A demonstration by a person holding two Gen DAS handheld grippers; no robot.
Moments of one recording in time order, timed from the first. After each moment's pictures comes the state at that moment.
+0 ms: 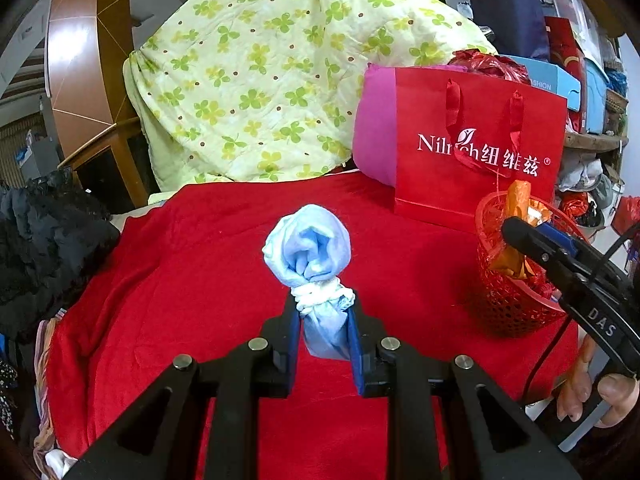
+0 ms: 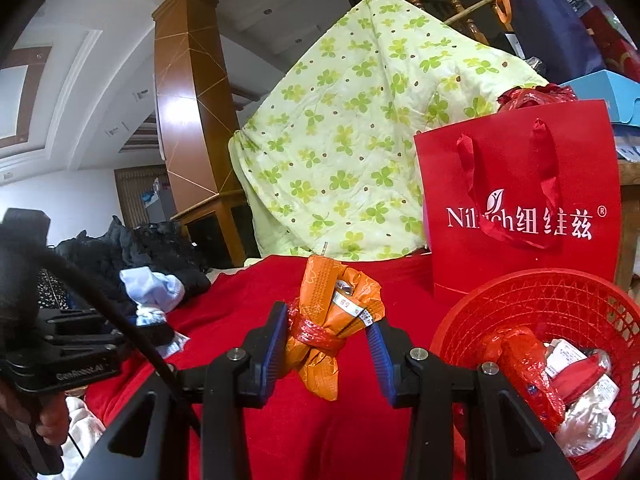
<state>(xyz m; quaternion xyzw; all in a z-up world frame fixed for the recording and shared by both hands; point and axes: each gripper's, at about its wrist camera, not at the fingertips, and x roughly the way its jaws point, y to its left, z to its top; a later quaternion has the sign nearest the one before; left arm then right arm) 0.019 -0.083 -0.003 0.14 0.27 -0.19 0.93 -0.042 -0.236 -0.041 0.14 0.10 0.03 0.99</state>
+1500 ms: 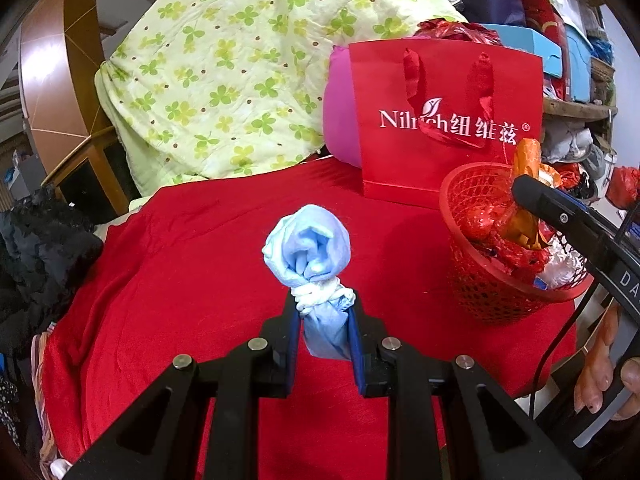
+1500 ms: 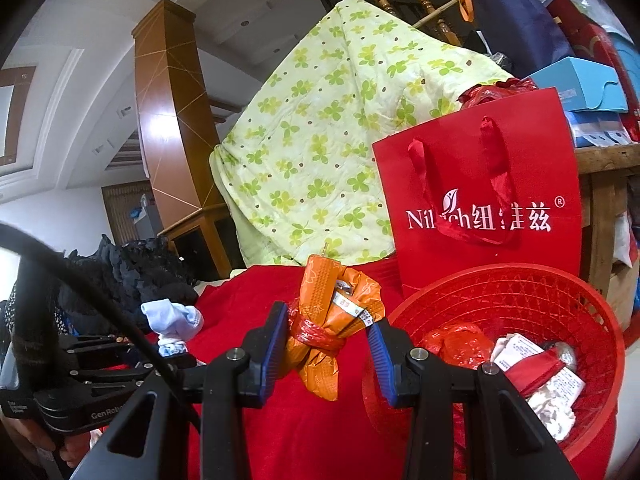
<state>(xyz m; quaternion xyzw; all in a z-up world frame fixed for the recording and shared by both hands) 0.007 -0.133 -0.022 0.19 0.29 -0.21 0.92 -0.071 -0.278 -0.046 0.17 0.09 0.00 0.98</state>
